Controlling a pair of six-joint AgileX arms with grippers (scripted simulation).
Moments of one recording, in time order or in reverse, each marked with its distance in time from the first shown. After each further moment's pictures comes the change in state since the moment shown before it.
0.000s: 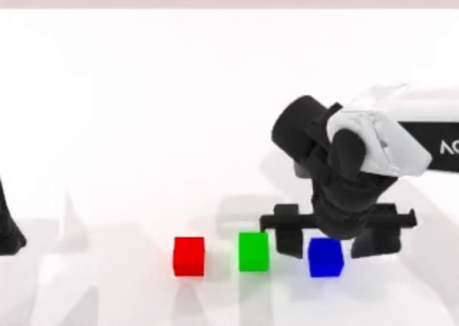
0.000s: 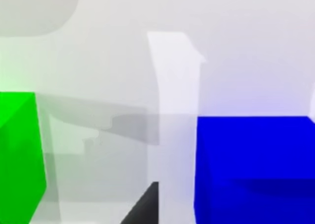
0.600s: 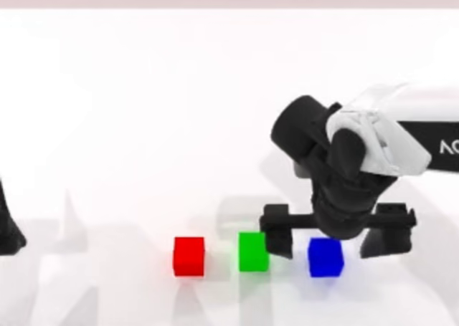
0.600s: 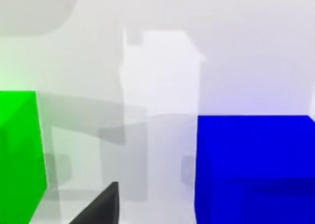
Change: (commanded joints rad) left arm 0.000 0.000 0.000 0.000 0.000 0.000; right arm -0.001 -0.002 0.003 -0.004 0.000 0.000
